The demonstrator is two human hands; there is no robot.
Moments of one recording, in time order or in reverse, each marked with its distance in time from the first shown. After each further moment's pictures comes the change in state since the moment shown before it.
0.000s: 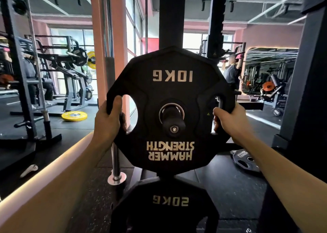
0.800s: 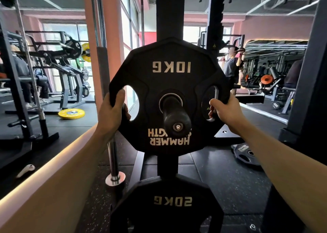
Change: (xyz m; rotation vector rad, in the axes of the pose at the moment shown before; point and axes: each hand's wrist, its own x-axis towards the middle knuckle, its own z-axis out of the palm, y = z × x) left_hand 0.044 -0.041 0.025 -0.027 -0.099 -0.015; right_hand 0.045 0.033 0.023 -0.014 0.003 0.015
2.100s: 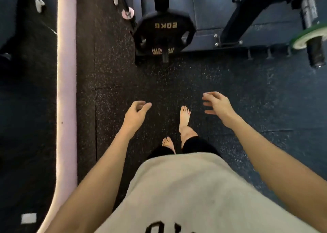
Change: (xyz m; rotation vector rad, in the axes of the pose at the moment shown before) left_hand -0.398 0.371 -0.144 0.531 -0.480 -1.234; right_hand -0.400 -0.286 -0.203 -0.223 -0.358 1.240
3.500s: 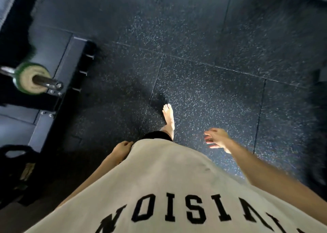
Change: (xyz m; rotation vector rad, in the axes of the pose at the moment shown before) left_hand -0.194 0.057 0.592 1.290 -0.729 0.272; right_hand -0.293 0.509 -0.433 0.819 0.557 0.610
